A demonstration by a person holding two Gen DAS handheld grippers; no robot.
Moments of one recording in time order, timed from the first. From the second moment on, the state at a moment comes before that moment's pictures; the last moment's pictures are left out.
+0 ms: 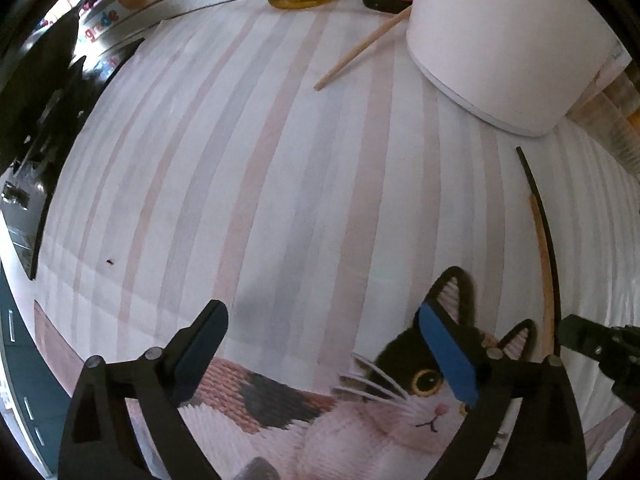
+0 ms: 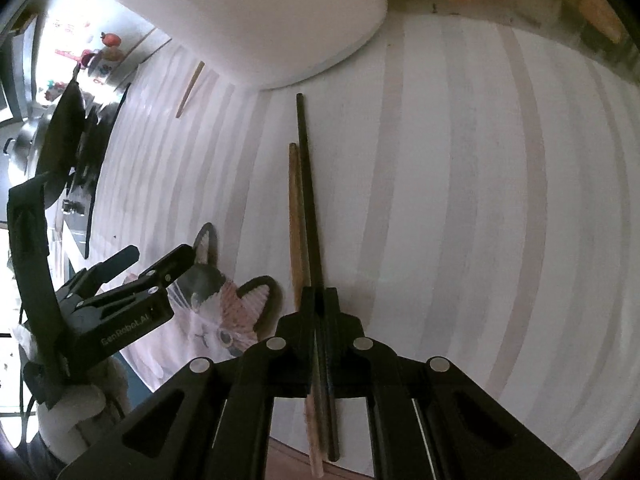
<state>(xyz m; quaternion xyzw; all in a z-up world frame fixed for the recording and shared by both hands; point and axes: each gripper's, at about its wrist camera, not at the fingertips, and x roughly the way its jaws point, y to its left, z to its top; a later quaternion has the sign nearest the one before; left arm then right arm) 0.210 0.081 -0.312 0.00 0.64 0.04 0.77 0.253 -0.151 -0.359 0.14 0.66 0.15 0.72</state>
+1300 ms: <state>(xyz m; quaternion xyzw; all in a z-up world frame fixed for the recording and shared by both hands) 0.201 -0.047 -0.306 0.00 0.66 -0.07 0.74 0.218 -0.199 -0.351 0.09 0.69 0.02 0.72</state>
